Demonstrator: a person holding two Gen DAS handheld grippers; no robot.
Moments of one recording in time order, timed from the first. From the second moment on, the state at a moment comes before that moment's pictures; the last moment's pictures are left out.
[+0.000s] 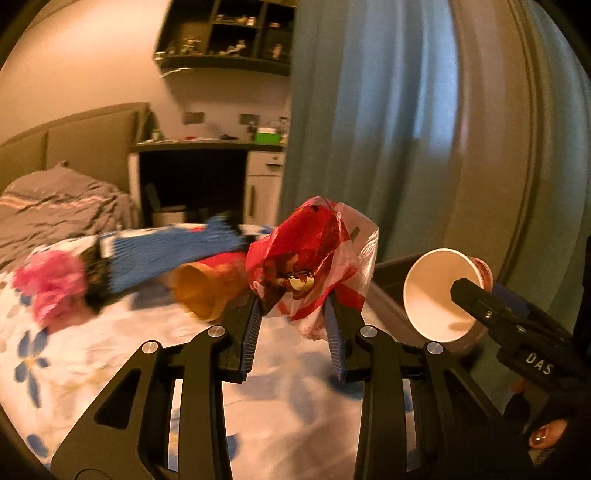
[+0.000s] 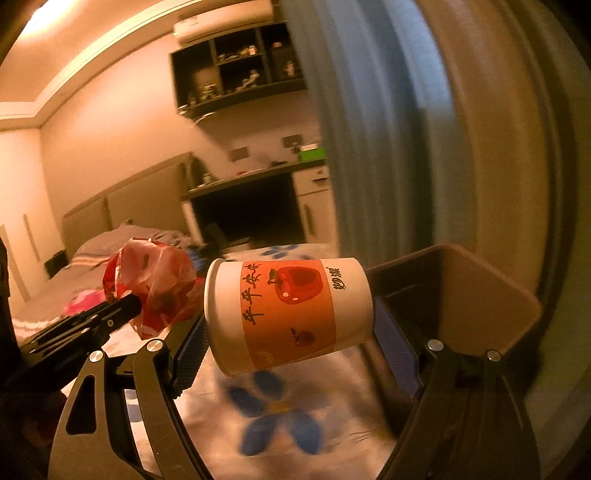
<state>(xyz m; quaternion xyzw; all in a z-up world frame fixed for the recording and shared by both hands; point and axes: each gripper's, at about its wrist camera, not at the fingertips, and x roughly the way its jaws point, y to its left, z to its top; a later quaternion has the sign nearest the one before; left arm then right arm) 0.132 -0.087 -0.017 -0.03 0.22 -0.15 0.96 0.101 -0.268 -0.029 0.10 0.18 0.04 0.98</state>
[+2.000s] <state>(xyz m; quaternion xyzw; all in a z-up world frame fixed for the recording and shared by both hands) 0.158 -0.179 -0.063 -0.04 0.22 -0.19 0.96 0.144 -0.401 -0.066 0.13 0.18 -0.10 0.97</state>
